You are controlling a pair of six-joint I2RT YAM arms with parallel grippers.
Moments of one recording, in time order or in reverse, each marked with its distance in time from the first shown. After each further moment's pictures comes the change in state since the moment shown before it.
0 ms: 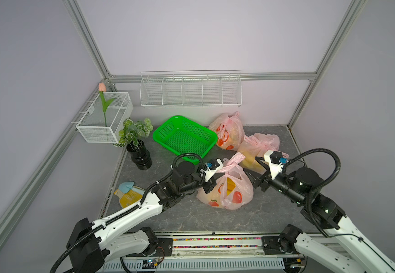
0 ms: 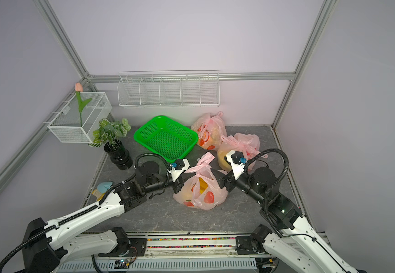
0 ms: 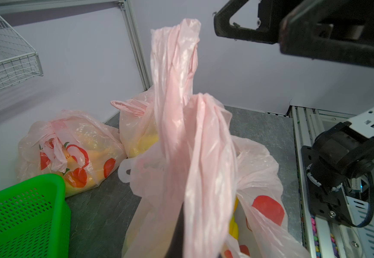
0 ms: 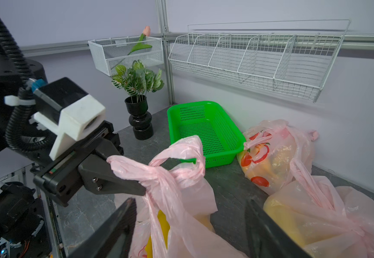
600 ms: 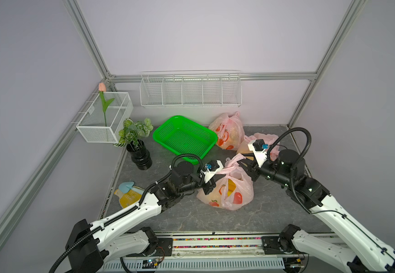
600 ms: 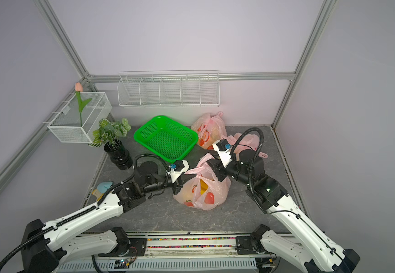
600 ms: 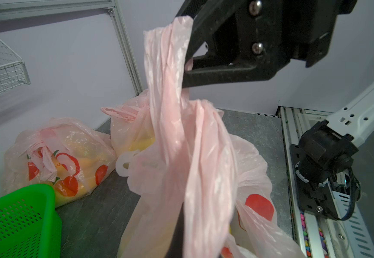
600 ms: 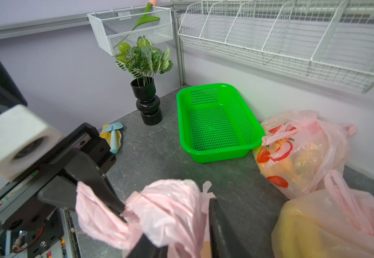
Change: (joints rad) left arm 0.000 -0.013 -0.001 -0.004 0.040 0.003; right arm -0.044 0.225 0.131 -0.025 -0.135 -0.018
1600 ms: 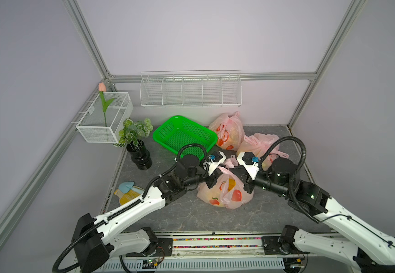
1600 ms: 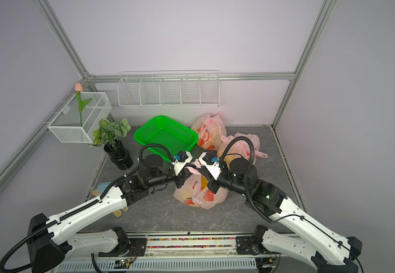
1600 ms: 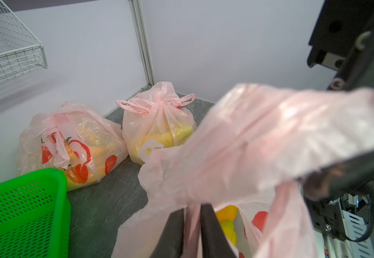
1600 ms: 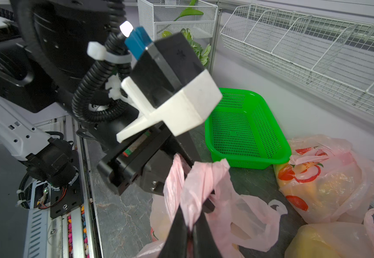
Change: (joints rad) left arm 0.000 0.084 0.142 -0.106 -0.082 -0.071; right arm 0.276 -0.021 0.027 -0.072 0.143 -0.103
